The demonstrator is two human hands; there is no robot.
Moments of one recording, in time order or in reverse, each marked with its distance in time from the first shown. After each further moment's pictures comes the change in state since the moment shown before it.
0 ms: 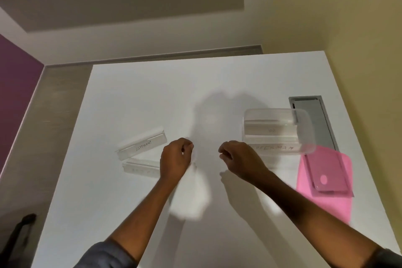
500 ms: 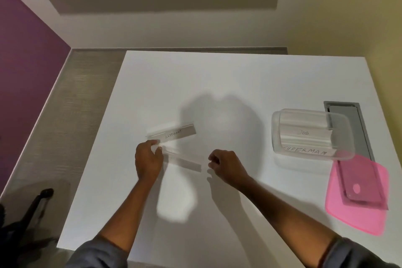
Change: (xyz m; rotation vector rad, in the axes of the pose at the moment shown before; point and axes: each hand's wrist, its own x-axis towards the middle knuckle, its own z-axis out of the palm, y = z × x) left_hand -0.012 -0.147 -0.103 -0.019 0.214 -0.365; right_hand 0.023 -0.089 0.118 0.159 -0.171 0.117
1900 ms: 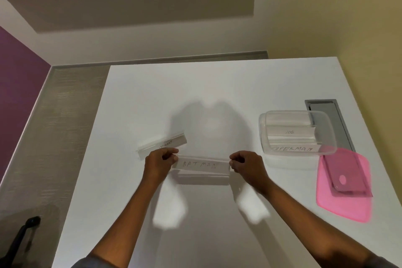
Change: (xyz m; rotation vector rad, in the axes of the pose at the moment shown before) left_hand 0.000 0.052 0.011 -0.145 -0.379 -0.008; right_hand -0.029 0.045 -0.056 0.378 0.257 0.306
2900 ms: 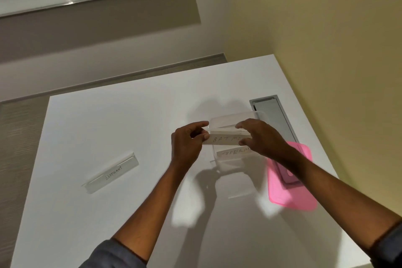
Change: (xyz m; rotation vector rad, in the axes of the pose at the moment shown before) left_hand -0.038 0.207 0.197 -0.166 -0.130 0.454; right_hand 0.051 0.032 -0.237 -0.624 0.091 -0.347
